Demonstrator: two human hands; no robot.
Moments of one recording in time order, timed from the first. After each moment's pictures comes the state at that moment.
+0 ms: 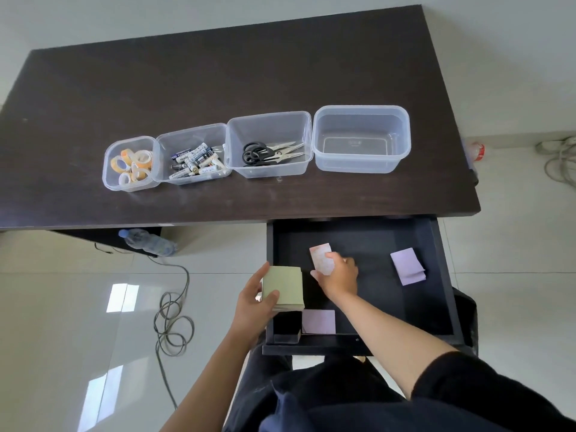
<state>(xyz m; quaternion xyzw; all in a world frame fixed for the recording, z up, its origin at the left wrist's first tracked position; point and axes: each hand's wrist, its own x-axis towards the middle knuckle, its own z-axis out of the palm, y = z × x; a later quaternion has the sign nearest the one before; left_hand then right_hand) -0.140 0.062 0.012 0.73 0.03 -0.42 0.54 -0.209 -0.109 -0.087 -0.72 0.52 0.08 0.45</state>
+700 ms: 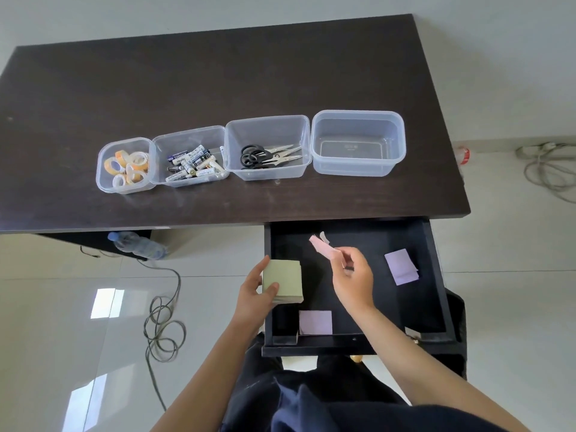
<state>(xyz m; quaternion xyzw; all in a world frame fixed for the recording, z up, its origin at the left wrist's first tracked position) -0.126 0.049 0.007 0.75 0.03 -0.42 0.51 -0.231 -0.109 -0.011 -0.67 0.48 -0.19 0.53</state>
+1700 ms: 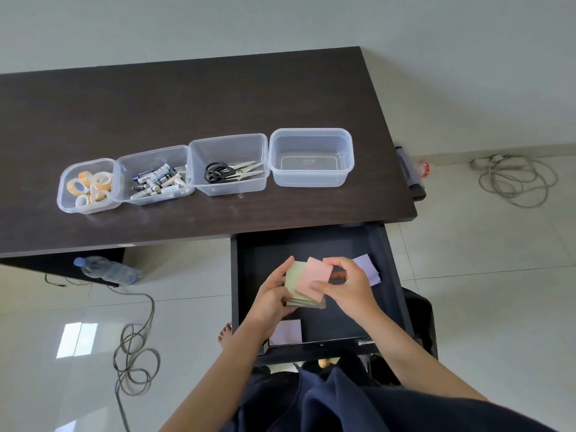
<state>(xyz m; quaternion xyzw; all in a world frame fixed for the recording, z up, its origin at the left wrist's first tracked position) -0.178 -0.024 0.027 0.59 0.01 -0.56 0.59 -0.290 -0.156 0.013 -0.69 0.44 -0.08 0.57</state>
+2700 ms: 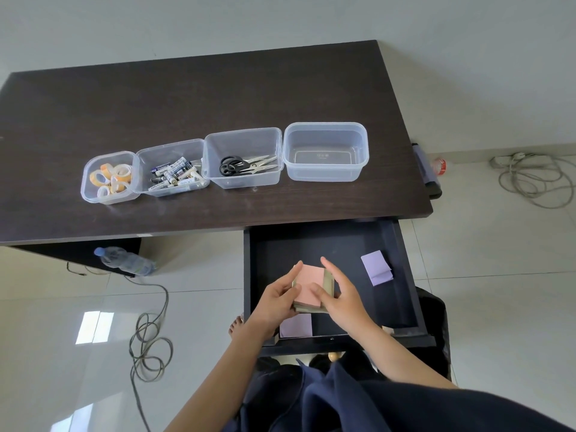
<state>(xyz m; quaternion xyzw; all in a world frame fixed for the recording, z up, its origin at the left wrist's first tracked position) -0.181 -0.005 0.030 0.68 -0.07 -0.54 0.49 -0.290 -0.115 -0.007 -0.67 0.40 -0.03 0.63</state>
